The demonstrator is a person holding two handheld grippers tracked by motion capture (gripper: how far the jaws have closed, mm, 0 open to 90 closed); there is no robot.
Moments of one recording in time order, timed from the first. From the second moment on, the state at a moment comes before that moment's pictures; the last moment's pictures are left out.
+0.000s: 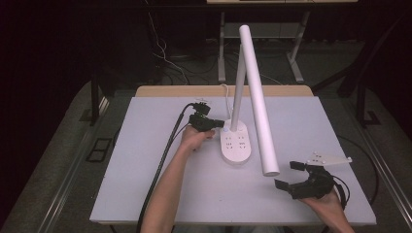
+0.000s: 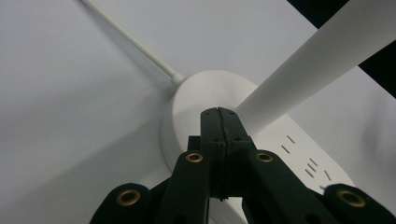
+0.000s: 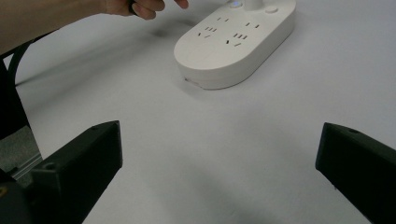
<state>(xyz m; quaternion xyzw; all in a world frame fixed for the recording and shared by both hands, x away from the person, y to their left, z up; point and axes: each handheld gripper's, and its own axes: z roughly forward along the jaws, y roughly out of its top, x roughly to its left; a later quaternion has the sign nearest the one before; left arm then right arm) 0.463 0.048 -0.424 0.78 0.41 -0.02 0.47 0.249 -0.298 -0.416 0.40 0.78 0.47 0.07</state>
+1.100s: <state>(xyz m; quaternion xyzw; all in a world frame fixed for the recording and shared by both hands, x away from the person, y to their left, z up) 0.417 0.111 -0.382 0.79 0.38 0.04 0.48 0.248 -0.297 -0.417 0.40 0.78 0.47 0.07</state>
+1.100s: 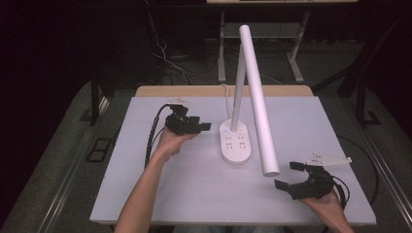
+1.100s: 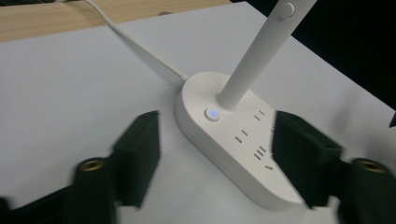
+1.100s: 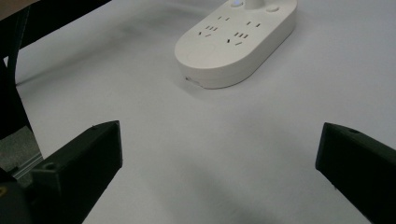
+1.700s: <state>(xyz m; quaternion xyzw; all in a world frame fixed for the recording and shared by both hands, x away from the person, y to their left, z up) 0.371 0.143 -0.384 0.78 0.38 0.04 0.50 0.248 -0.296 -0.416 0.40 0.78 0.48 0.07</state>
